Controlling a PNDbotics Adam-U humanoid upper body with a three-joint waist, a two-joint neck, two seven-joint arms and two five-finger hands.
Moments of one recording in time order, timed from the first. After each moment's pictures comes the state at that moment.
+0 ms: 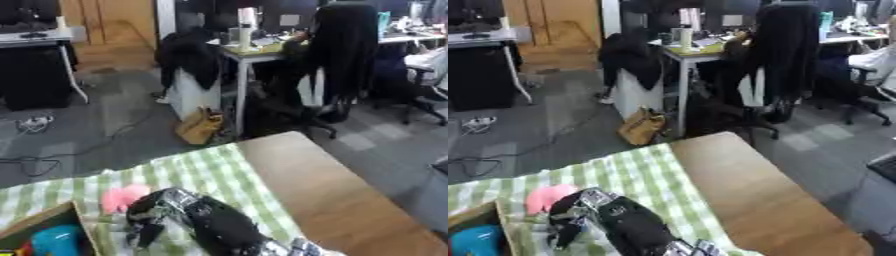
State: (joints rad) left arm -0.49 0.15 0.09 -1.99 -0.12 -0.55 0.57; right arm -0.92 -0.27 0.22 -0.62 1.19 -0.35 0.46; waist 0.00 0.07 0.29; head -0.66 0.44
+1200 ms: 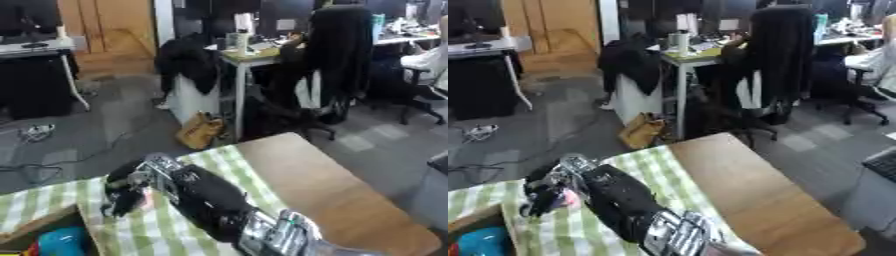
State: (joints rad) left arm -0.49 0.15 0.08 -1.99 -0.12 -0.55 0.57; right arm -1.01 -0.31 0.24 -0.72 0.94 -0.30 0.63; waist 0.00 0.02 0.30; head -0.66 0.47
